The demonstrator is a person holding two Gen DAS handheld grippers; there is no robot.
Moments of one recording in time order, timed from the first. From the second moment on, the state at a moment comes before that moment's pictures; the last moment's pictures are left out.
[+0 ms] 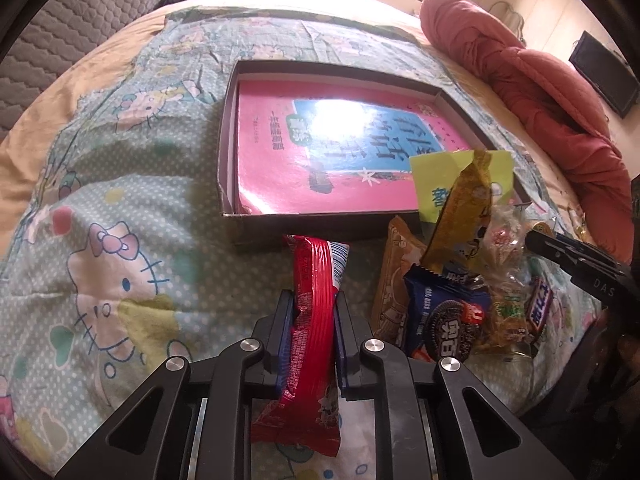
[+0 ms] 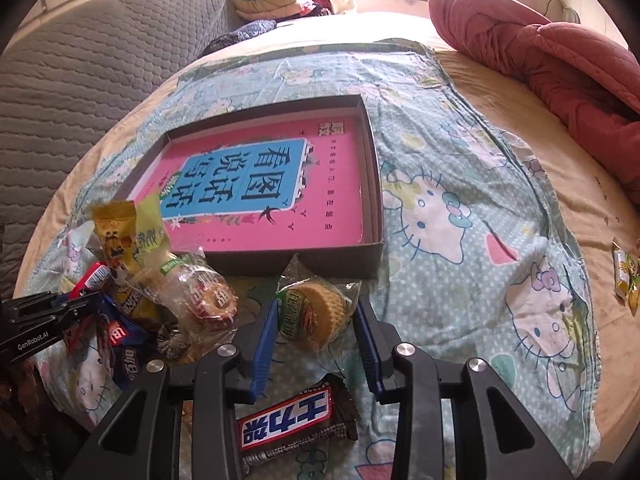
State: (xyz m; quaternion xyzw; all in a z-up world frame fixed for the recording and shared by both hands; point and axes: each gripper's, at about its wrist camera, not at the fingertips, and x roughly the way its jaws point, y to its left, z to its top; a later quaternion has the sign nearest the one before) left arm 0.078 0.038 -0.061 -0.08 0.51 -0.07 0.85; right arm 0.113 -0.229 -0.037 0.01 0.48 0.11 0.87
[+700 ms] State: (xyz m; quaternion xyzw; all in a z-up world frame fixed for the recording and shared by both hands) left arm 0.069 0.049 -0.020 -0.10 0.46 -0.06 0.88; right arm 0.113 -0.236 -0.002 0.06 0.42 0.15 0.89
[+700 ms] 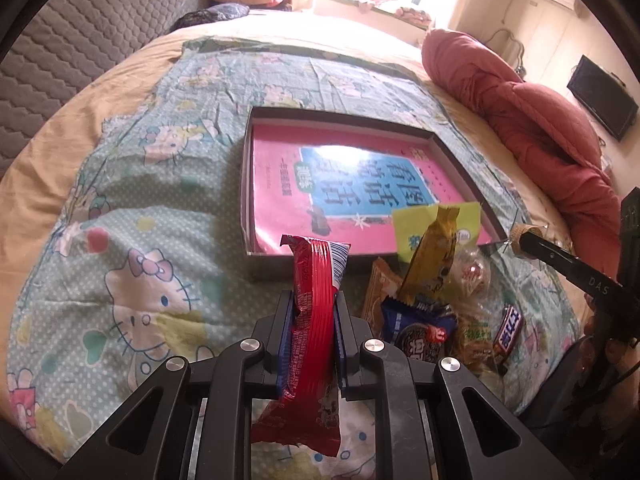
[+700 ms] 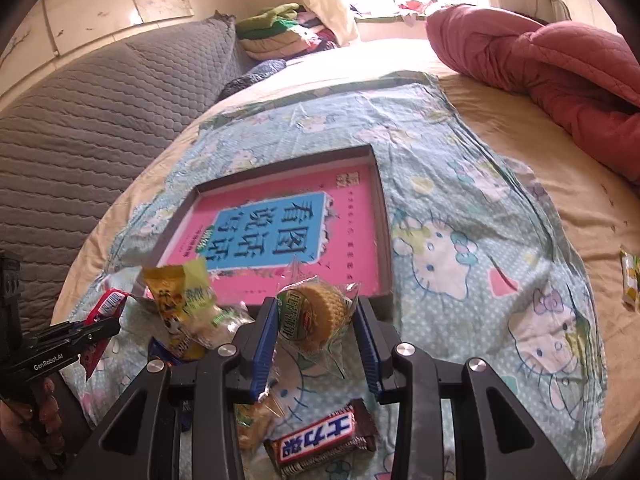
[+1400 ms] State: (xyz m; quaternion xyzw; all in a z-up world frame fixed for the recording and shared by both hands) left arm 0.101 0.064 0.000 -0.12 0.43 -0.03 0.89; right arm 0.144 -0.222 0.006 0.06 0.40 0.18 0.90
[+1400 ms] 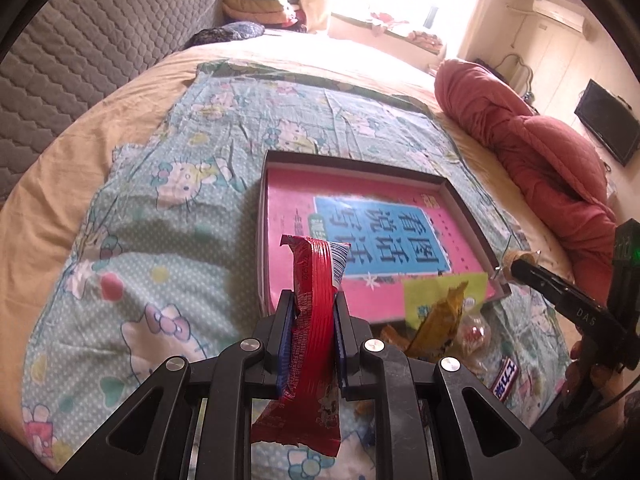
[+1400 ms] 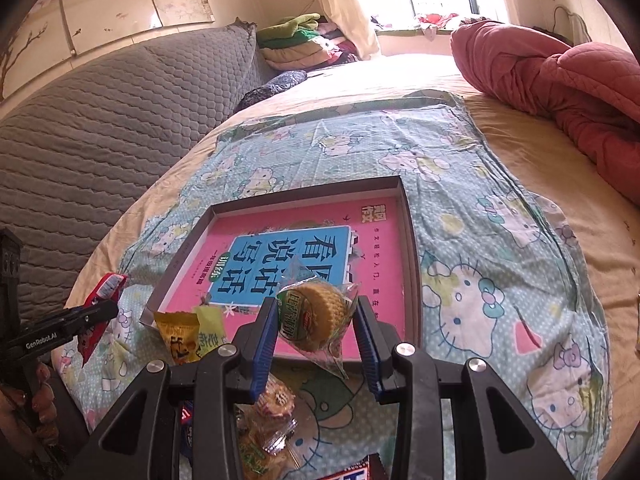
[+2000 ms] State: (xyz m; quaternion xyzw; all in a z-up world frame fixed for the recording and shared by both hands) left arm 0.141 0.055 -0.006 -0.12 0.43 -0.05 0.89; right arm 0.167 -0.217 0.007 0.06 0.39 0.19 0.90
